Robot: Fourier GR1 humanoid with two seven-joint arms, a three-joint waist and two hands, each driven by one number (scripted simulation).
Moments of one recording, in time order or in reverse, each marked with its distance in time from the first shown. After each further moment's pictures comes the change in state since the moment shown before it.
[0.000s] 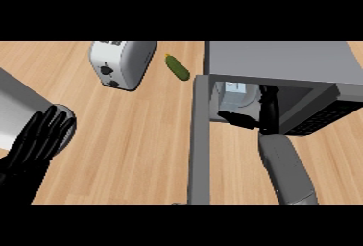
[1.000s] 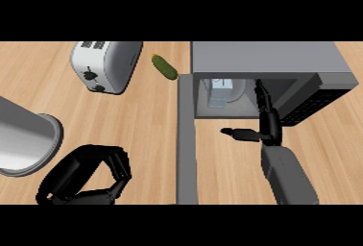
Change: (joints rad) left arm -0.051 0.003 -0.219 0.173 -0.201 -0.096 -0.080; right arm 0.066 -0.013 -0.010 0.074 -0.176 0.295 0.185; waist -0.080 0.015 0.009
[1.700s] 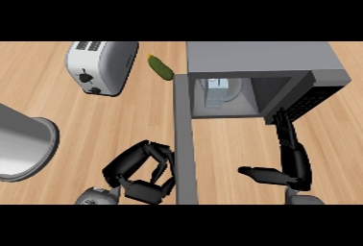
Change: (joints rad) left arm -0.155 -0.011 -0.233 0.333 -0.251 0.089 -0.126; right arm 0.471 -0.017 0.187 -0.611 -0.043 0.102 0.176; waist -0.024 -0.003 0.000
